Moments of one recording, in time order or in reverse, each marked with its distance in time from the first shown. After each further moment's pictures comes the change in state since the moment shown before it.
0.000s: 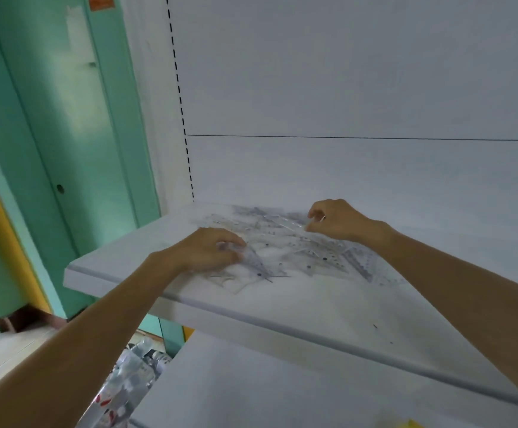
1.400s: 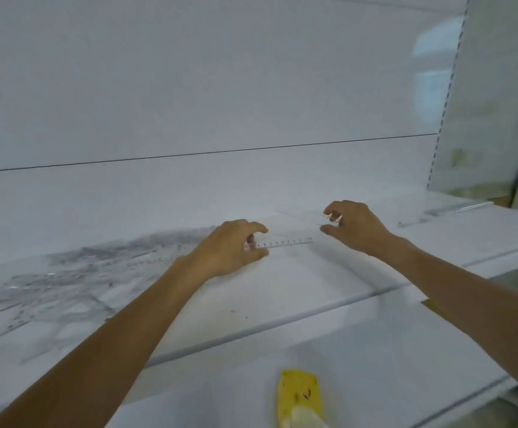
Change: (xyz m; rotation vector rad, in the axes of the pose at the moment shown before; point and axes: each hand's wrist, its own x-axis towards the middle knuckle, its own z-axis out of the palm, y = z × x) left_hand 0.052 0.224 0.074 -0.075 -0.030 0.764; right_hand -0.235 0.096 -0.086 -0.194 0.547 0.576
